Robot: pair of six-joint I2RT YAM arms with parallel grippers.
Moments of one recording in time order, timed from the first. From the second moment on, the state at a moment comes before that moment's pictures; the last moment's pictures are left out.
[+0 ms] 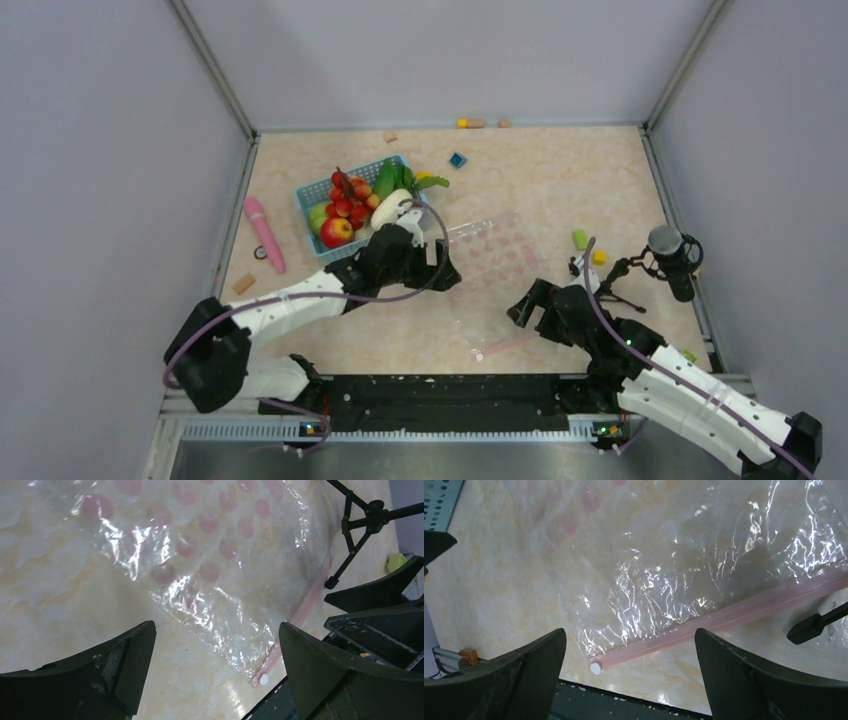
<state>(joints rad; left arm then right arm) -0.78 1.24 0.69 -0.03 0.08 -0.63 0.82 0.51 0.36 -0.62 0.26 1.03</state>
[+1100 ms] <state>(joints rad) -0.78 1.67 0.78 0.17 0.37 -0.65 0.82 0.52 0.20 -0.32 0.35 1.19</state>
